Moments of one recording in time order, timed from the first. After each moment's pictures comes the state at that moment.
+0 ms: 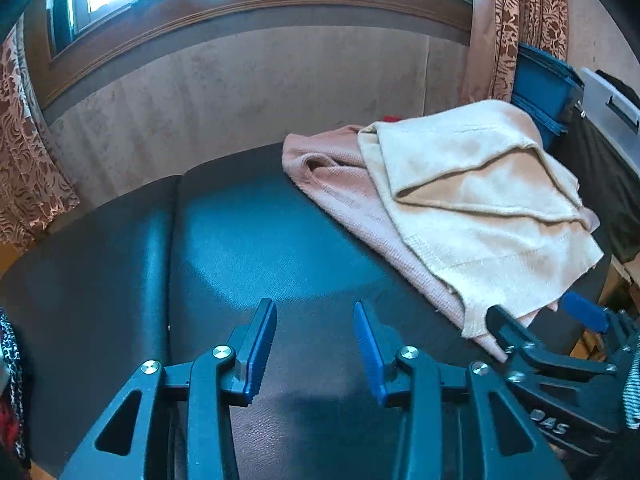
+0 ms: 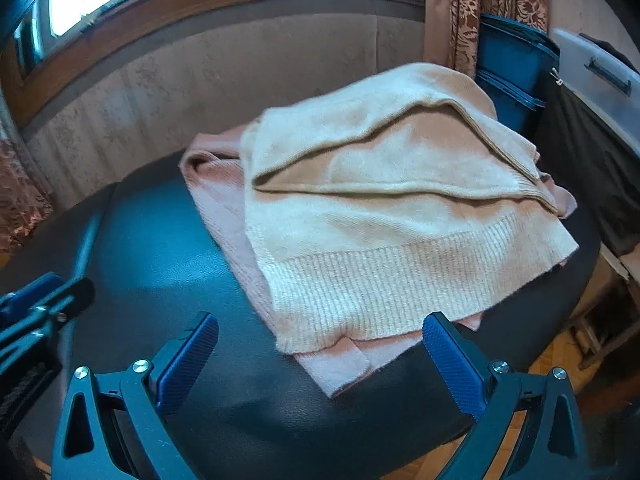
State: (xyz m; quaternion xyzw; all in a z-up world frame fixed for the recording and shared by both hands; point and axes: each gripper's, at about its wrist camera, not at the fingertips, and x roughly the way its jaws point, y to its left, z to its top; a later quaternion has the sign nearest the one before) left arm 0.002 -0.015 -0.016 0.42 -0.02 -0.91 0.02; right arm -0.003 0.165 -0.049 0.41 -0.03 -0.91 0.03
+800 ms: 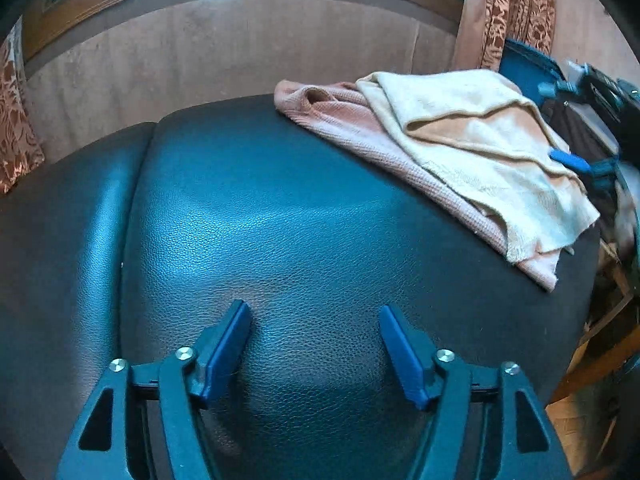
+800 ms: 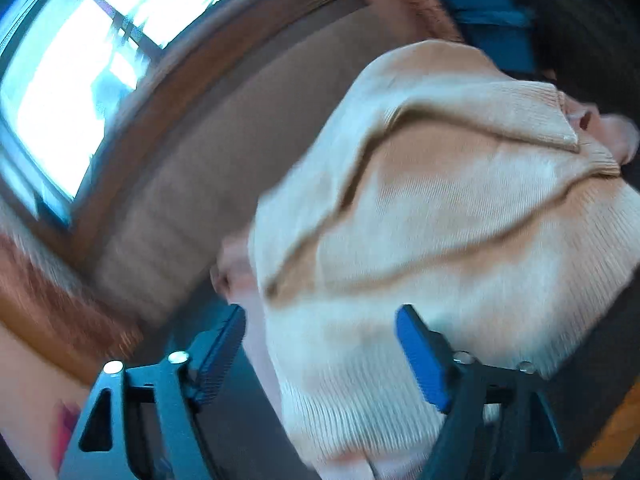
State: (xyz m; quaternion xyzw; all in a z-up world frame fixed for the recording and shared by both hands) left arm 0.031 -0.059 -0.109 0.42 0.02 -0.91 -0.06; right arm -0.102 0.278 -0.052 0.34 -0.34 -0.87 0.12
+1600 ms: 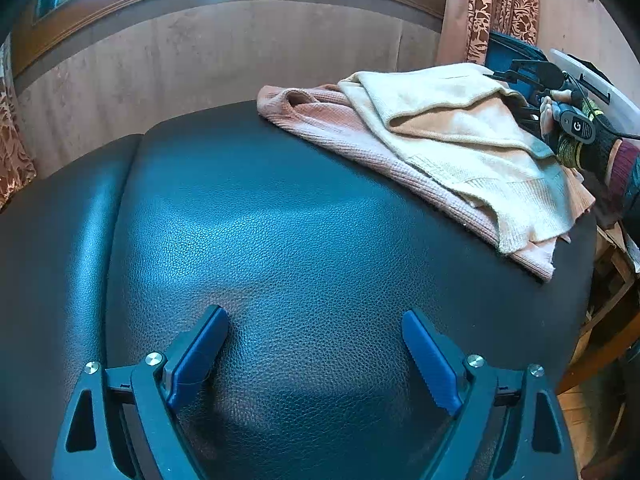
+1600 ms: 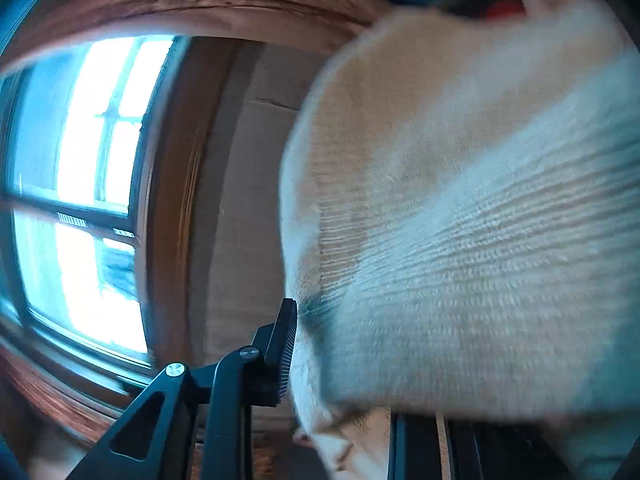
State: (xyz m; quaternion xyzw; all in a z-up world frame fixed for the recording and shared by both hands) left arm 0.029 -0.048 -0.113 0.41 -0.01 -0.91 -0.07; right arm -0.284 0.338 -0.092 0.29 -0.59 -0.74 0.15
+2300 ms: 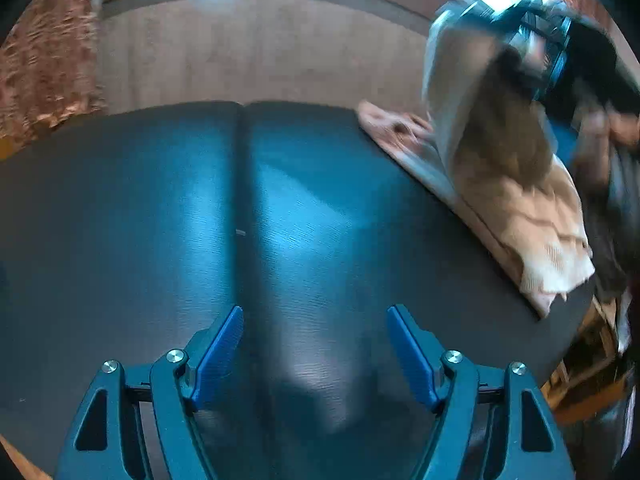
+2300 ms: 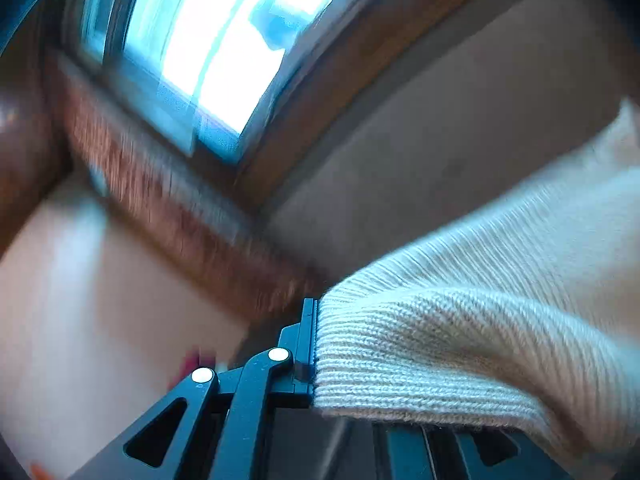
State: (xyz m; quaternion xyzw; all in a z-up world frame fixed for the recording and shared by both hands) left arm 0.077 -0.158 -0.071 0.42 0.11 -0.90 0.00; right arm -0.199 -0.024 0.048 0.37 -0.24 -0.75 0.49
